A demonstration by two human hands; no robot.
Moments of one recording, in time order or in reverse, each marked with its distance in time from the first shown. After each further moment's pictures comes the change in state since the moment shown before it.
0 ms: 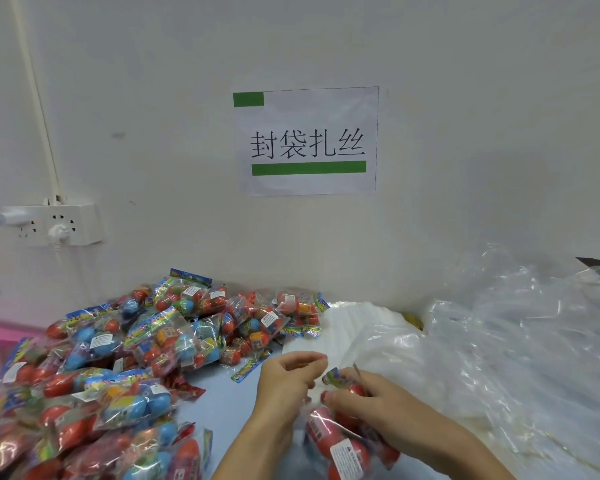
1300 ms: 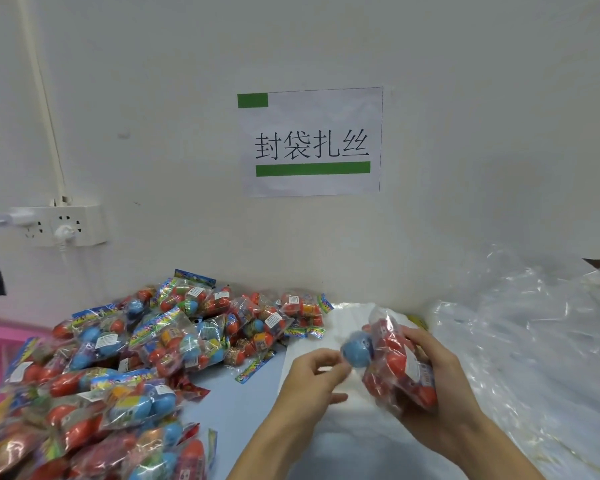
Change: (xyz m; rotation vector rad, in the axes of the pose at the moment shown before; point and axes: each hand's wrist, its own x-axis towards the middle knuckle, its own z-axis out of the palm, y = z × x) left_hand -0.003 -0.002 0.015 0.100 -0.235 0.103; right_hand 0.001 0.003 -0.020 0.936 0.296 -0.029
